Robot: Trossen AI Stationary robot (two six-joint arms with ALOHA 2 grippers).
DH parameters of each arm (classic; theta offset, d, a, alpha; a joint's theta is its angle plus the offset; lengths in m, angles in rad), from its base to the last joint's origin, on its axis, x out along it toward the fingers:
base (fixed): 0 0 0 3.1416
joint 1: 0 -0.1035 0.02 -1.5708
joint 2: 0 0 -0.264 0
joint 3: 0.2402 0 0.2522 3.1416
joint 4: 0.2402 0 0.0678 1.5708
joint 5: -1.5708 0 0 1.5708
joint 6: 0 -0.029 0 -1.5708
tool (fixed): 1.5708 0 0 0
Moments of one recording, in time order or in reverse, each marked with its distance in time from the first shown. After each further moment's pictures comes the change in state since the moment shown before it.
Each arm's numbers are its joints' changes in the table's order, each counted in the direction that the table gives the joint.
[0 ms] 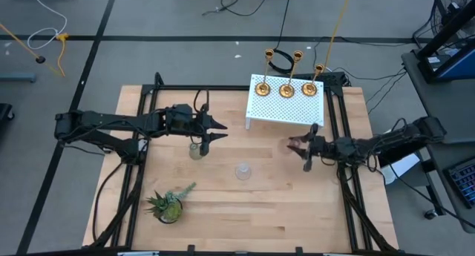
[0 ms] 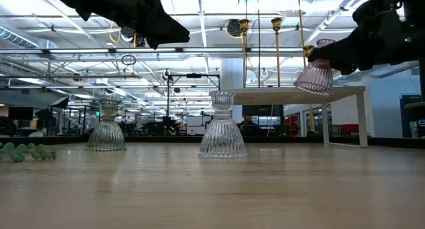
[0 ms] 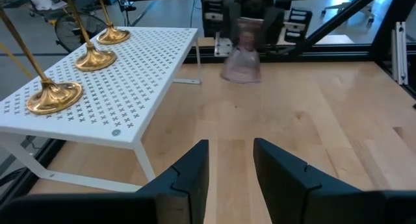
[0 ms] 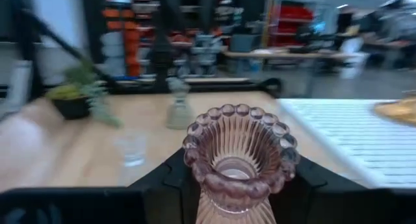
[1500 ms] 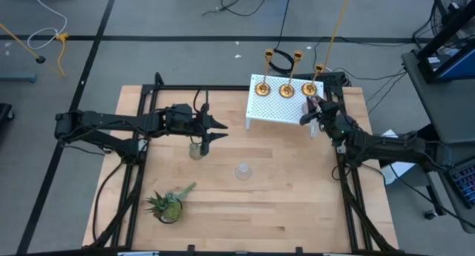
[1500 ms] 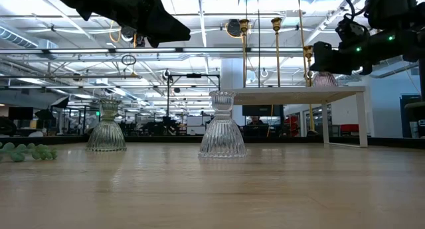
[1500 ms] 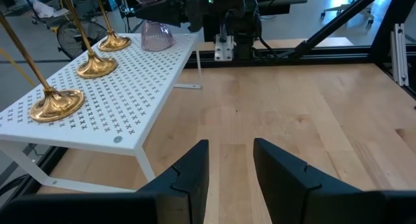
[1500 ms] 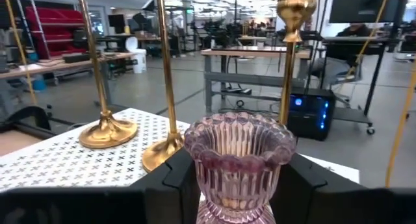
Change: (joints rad) left arm 0.000 0.000 0.000 -0.016 0.000 -0.016; right arm 0.569 -0.025 0.109 0.084 -0.324 -0.064
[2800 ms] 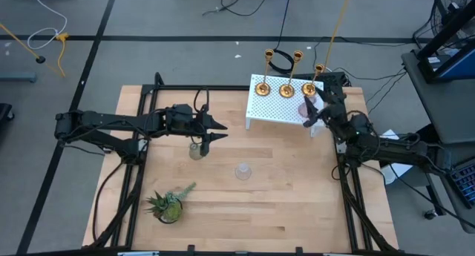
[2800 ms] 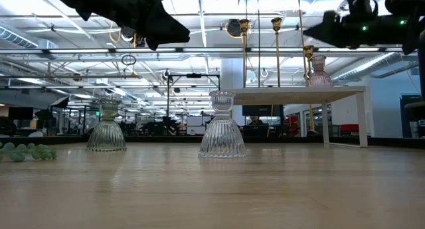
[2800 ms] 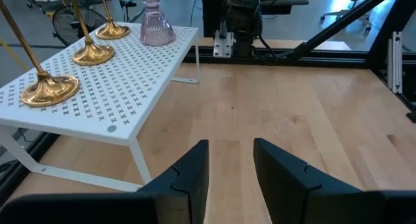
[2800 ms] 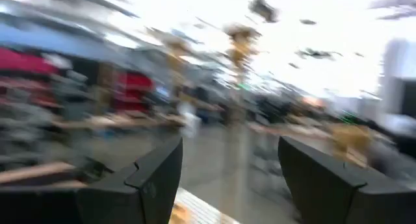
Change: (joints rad) left arm 0.006 -0.002 0.000 0.015 -0.003 0.064; right arm 0.016 0.076 -0.002 -0.307 0.331 0.285
